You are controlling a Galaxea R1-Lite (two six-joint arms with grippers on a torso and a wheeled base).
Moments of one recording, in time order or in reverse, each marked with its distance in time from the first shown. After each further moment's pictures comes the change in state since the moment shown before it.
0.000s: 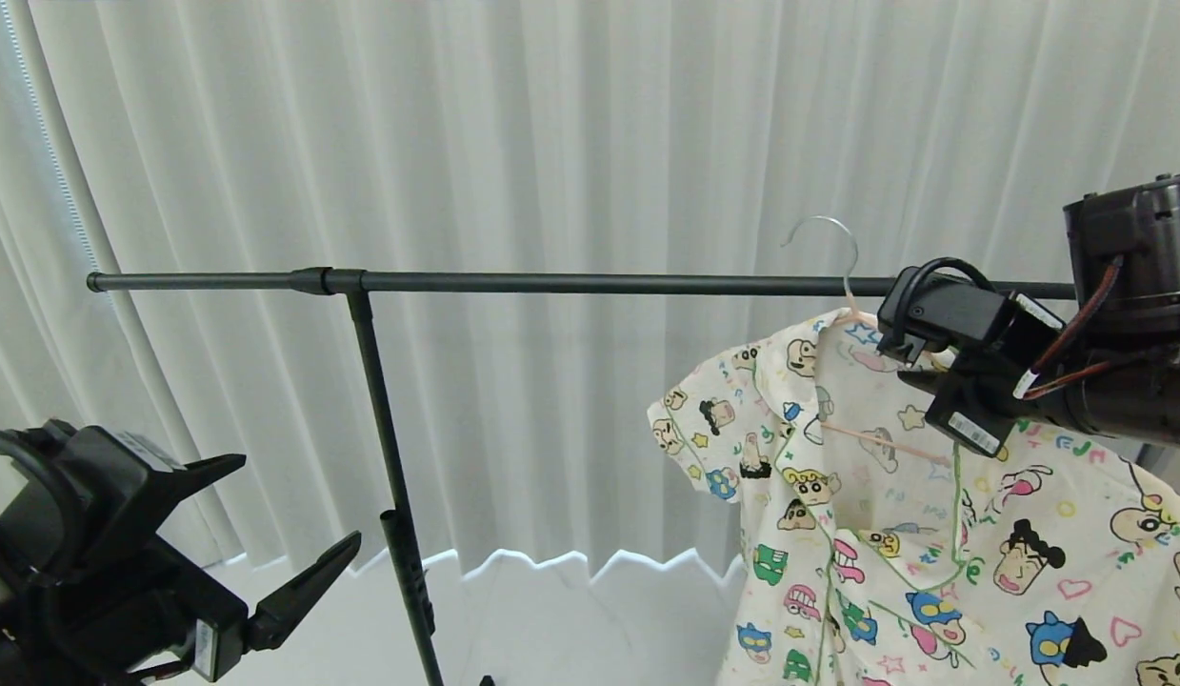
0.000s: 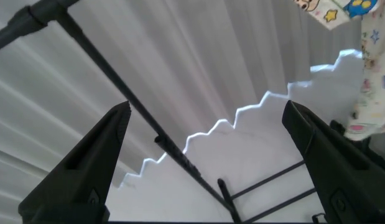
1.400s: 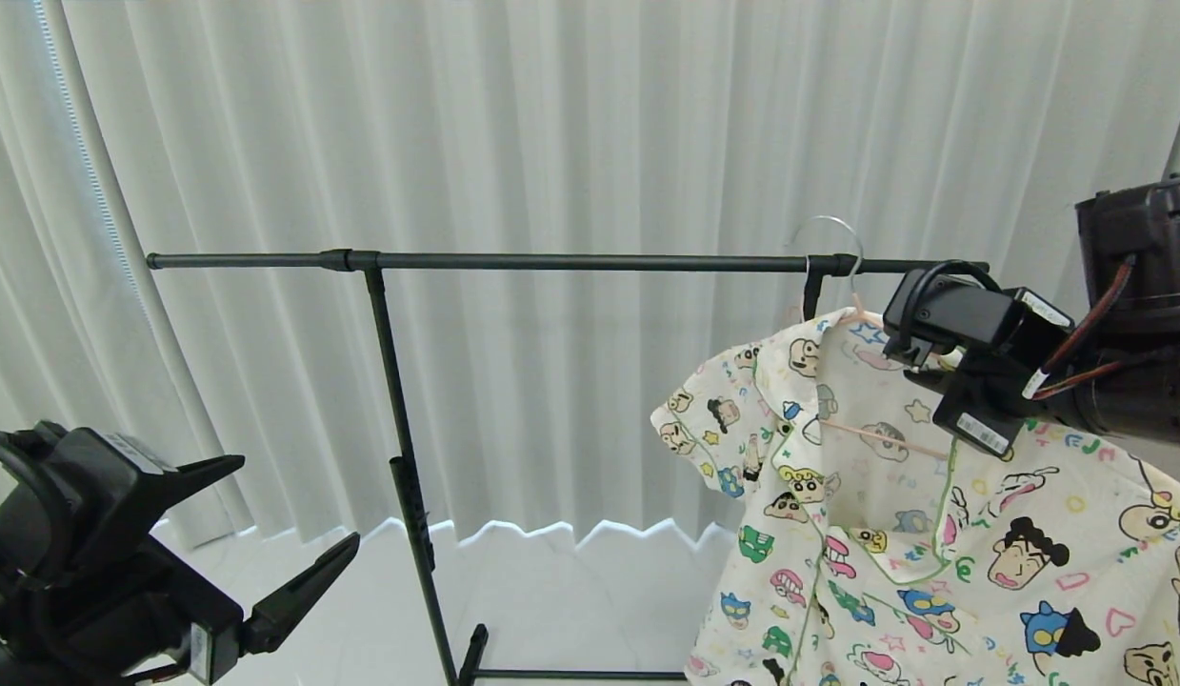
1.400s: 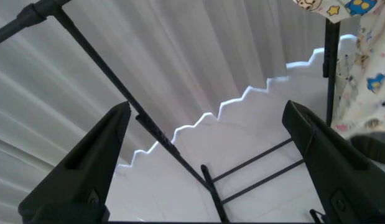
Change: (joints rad) left arm 0.000 -0.006 0.002 0.000 -0.014 -0.006; right arm -0.014 -0.008 0.006 0.000 0.001 -0.032
